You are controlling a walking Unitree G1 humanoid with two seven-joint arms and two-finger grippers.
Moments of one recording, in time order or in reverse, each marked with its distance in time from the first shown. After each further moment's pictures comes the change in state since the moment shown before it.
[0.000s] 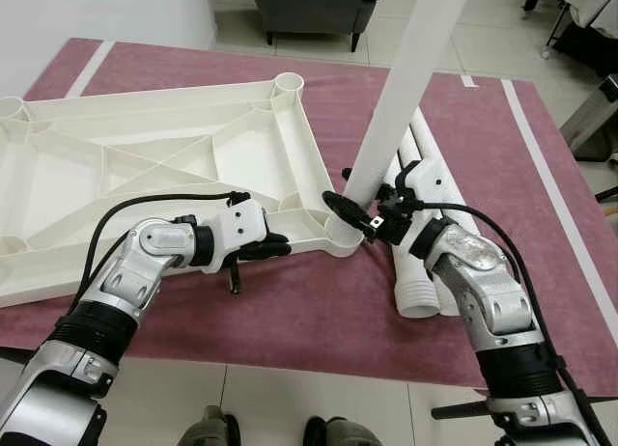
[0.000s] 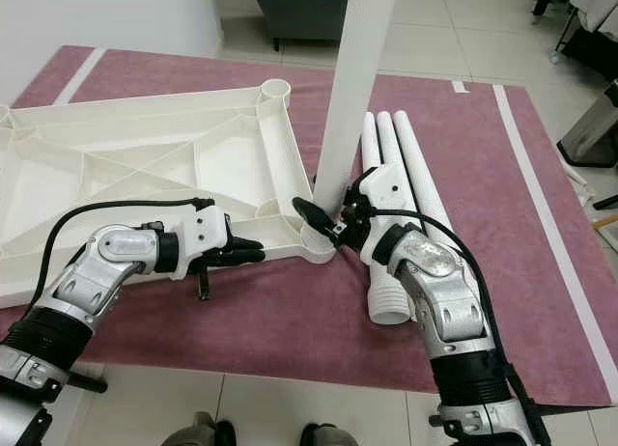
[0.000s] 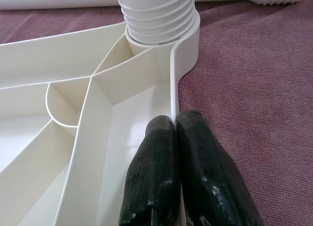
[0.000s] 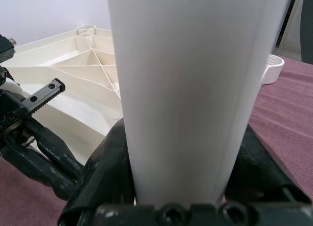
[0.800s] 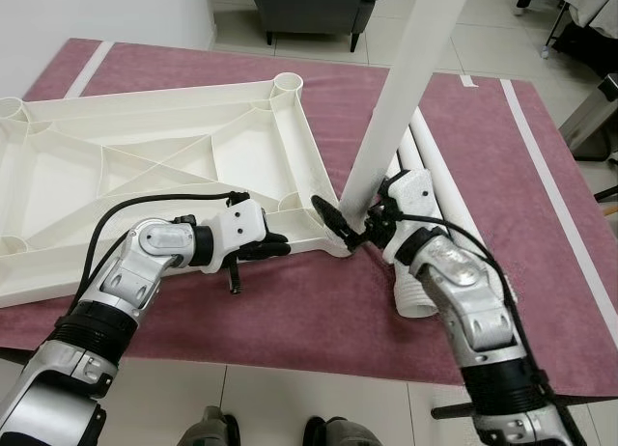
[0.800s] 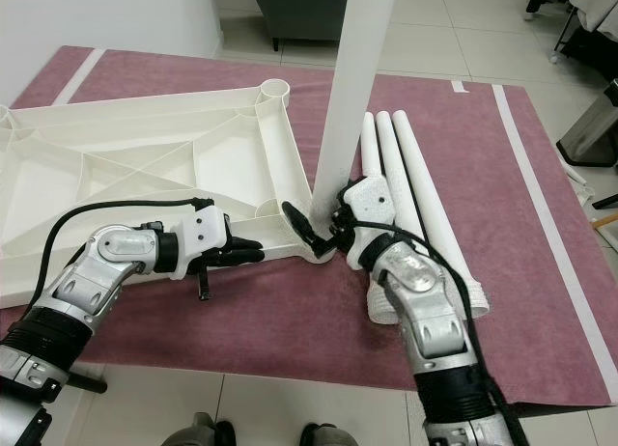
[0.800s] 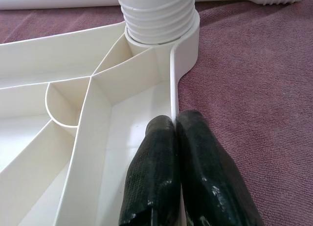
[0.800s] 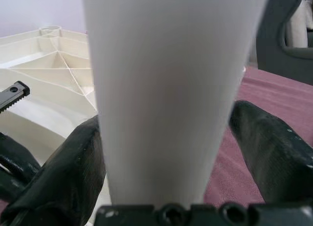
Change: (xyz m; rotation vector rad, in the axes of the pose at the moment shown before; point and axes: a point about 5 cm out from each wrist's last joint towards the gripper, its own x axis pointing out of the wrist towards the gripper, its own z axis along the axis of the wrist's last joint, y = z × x) left arm -0.001 0.000 0.000 0.000 0.000 0.001; right arm -0.001 0.008 0.001 -0.066 -0.028 -0.129
